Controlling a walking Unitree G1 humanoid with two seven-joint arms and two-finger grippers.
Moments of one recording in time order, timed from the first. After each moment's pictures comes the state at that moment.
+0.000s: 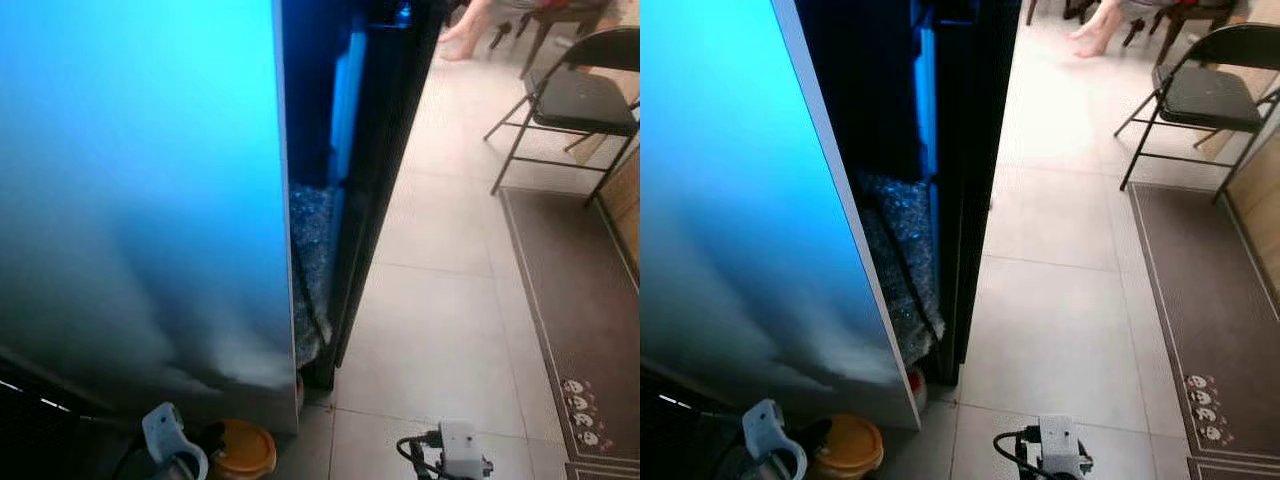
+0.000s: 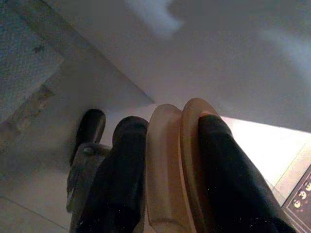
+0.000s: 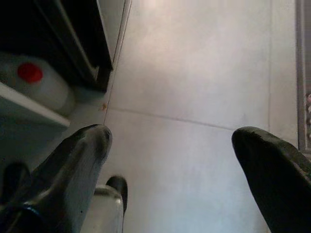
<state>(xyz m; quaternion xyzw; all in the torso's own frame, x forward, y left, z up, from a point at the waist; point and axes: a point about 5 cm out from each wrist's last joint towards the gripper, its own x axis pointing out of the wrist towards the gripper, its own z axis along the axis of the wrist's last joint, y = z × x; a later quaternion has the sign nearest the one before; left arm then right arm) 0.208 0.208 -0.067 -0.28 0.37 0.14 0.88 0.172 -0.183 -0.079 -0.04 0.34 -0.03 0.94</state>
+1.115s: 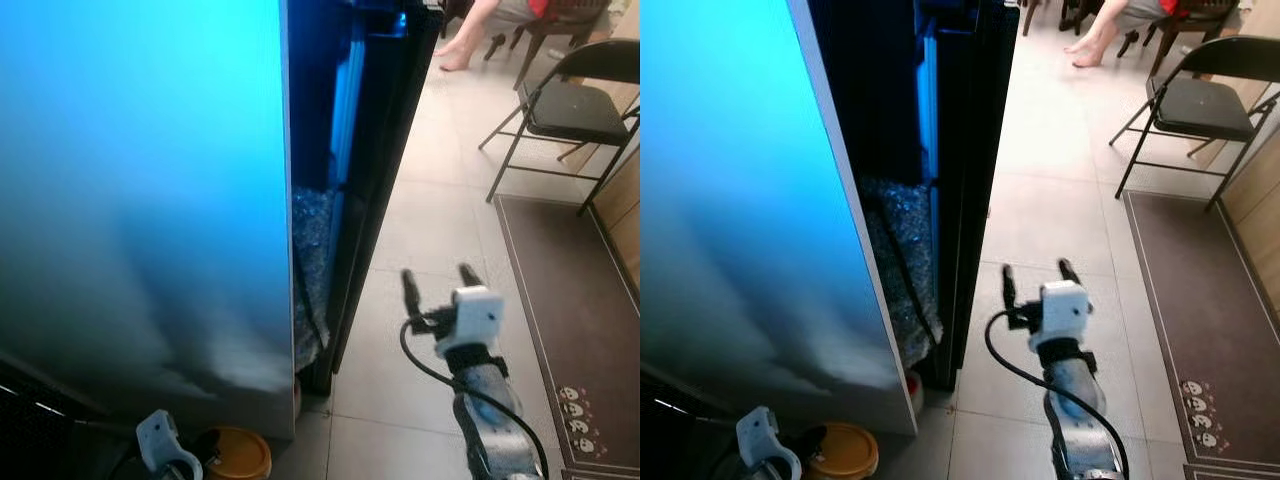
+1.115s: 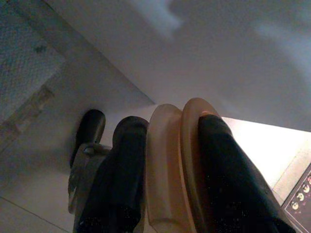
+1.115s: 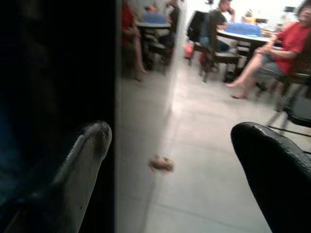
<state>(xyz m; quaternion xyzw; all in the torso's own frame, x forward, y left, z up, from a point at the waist) 0.201 0.214 -0.070 -0.27 0.37 0.14 0.88 0.280 -0.158 0.089 -0.03 -0.07 0.06 1.00</state>
